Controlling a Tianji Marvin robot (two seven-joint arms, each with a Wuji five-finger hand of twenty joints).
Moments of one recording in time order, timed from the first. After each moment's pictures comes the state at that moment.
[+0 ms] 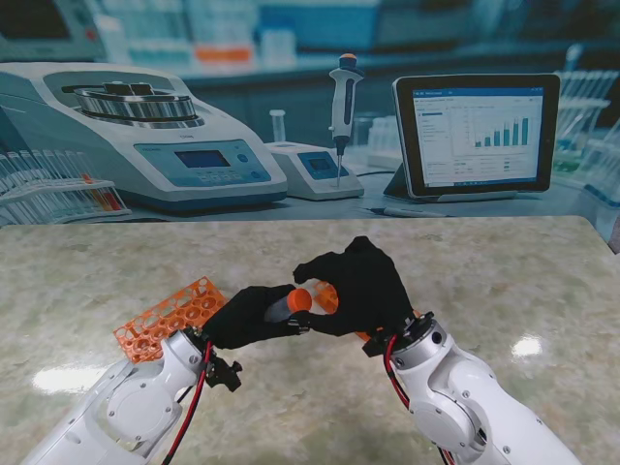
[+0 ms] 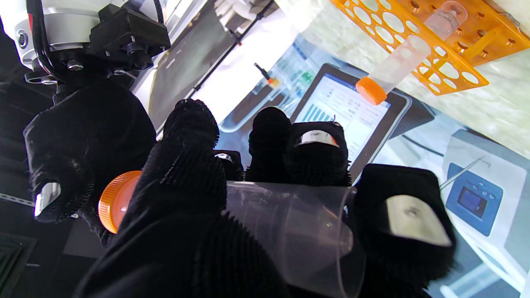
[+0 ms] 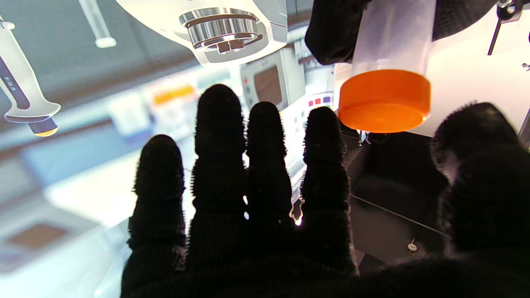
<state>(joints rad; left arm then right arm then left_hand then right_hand) 1.64 -1.10 -1.17 -1.72 0.36 -0.51 -0.04 -1.64 -1.11 1.11 -1.88 -1.07 -0.28 -0.51 1.02 -0.27 0.01 -0.01 0.52 -0.06 1.26 1.44 1.04 0.03 0.91 1.10 1.07 0.05 1.27 1.06 1.06 0.20 1.84 0.64 0.33 -0.55 0.59 -0.14 0.86 -0.16 0.52 0.69 1.10 -0.02 0.39 0.60 1.11 0.02 0.64 0.81 0.54 0.18 1.22 0.76</state>
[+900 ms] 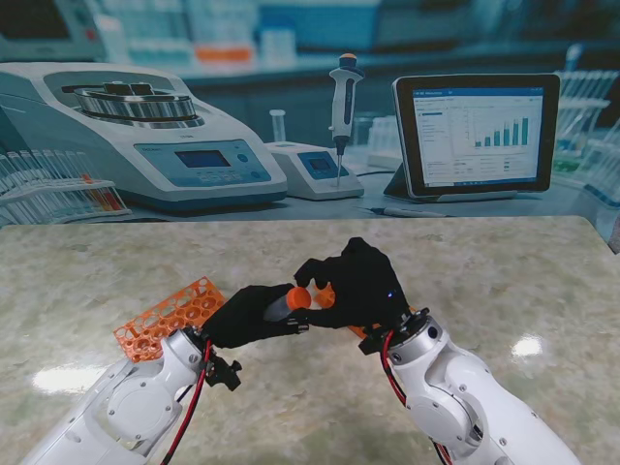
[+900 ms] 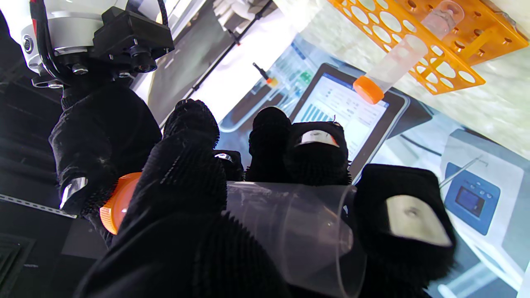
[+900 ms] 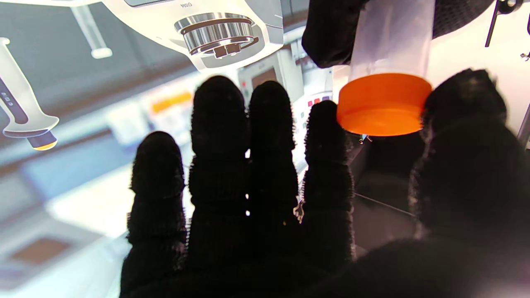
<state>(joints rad) 1.63 -1.10 -1.17 -1.71 0.36 -0.51 -0.04 -1.61 -1.11 1.09 -1.85 -1.03 -0.28 -0.49 1.02 -0.27 0.01 -0.01 0.52 -0.06 1.26 1.44 1.04 0.03 0.91 1.10 1.07 0.05 1.27 1.06 1.06 0.20 1.84 0.64 0.53 -0.60 0.38 -0.23 0.88 -0.19 0.79 0.56 1.31 -0.04 0.52 0.68 1.25 0.01 0.69 0.82 0.63 0.18 1.26 0.76</state>
